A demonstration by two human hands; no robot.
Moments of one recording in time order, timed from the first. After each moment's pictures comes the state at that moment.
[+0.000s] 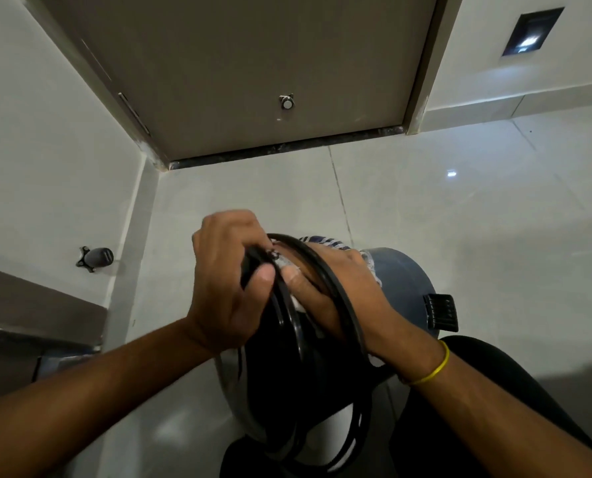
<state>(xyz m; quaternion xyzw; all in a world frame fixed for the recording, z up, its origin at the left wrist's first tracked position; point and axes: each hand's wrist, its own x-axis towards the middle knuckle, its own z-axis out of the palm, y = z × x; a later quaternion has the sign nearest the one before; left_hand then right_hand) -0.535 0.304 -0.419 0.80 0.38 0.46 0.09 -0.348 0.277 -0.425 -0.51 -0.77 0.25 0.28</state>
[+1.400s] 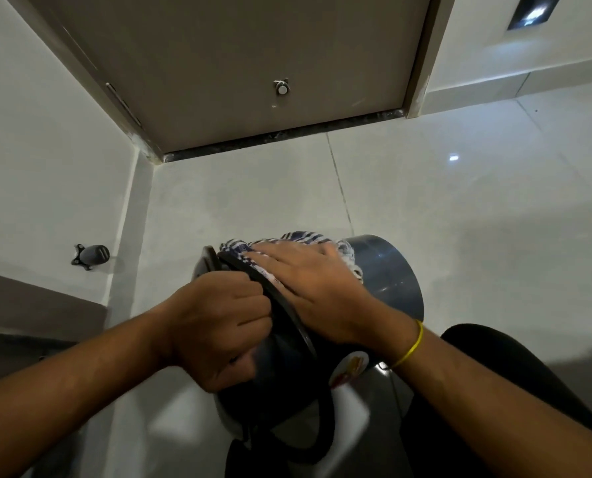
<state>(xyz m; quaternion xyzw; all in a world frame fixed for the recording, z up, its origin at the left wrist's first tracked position) -0.565 0.302 -0.406 0.99 0.07 0.13 0.03 -0.365 0.295 -0.452 -0.48 -0.84 0.23 0.13</state>
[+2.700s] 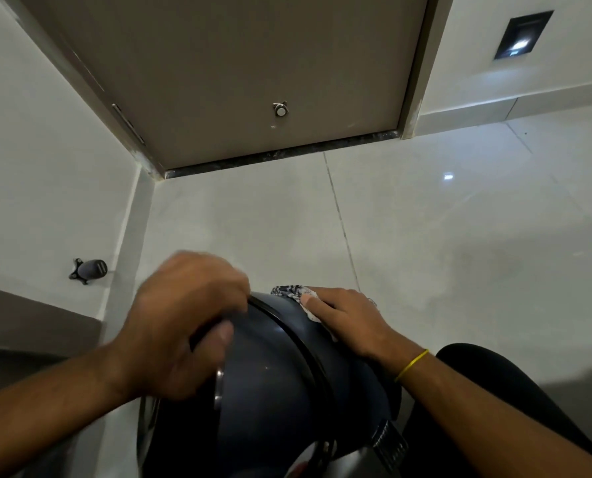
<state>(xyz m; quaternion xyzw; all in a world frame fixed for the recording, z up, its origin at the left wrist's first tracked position) -0.576 0.288 -0.378 0.92 0.29 0.27 0.08 -0.322 0.287 -0.522 -0.58 -0.67 0.42 0.19</state>
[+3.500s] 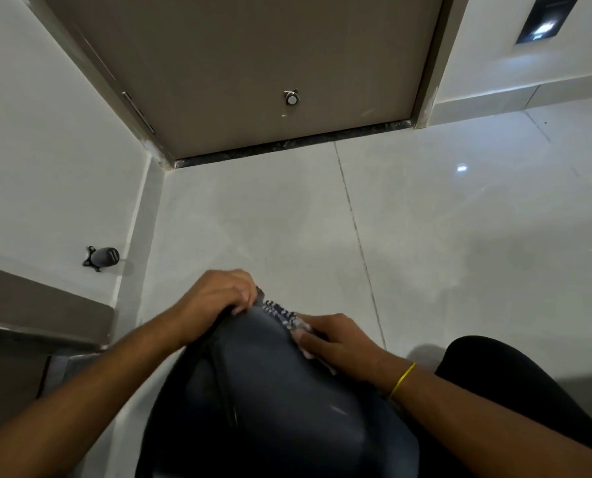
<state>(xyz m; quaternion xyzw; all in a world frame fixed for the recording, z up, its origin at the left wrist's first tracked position) -0.600 0.325 -0.466 0.70 0.45 0.17 0.52 -0.347 0.256 -0.552 -0.50 -0.67 0.51 0.20</state>
